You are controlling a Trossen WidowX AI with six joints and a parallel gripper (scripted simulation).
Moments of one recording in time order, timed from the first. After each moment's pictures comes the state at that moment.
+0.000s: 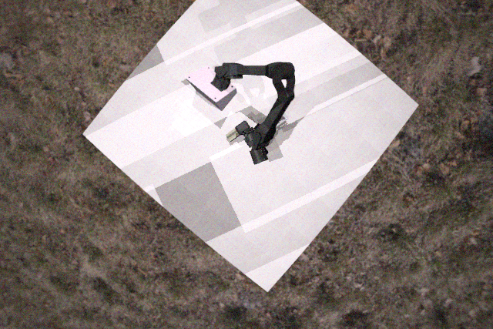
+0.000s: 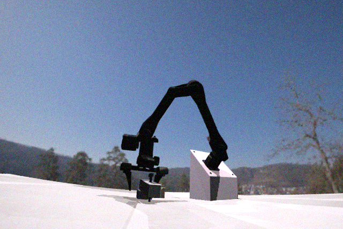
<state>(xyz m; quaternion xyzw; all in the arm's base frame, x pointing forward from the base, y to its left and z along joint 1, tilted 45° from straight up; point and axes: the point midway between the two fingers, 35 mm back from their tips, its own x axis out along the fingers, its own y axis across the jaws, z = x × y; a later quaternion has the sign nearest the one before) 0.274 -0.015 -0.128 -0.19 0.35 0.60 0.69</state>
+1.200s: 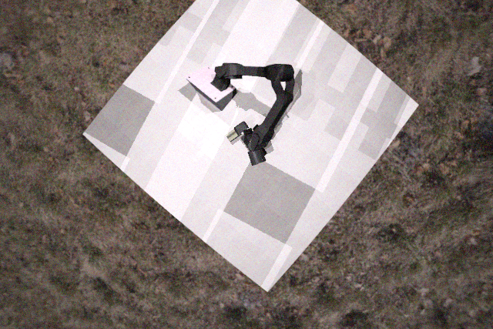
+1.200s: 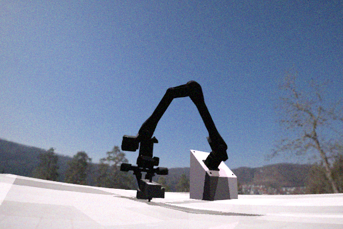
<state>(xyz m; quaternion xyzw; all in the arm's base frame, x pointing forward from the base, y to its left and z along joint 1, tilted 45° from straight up) 0.271 -0.018 -0.133 -0.18 0.35 0.60 0.69</state>
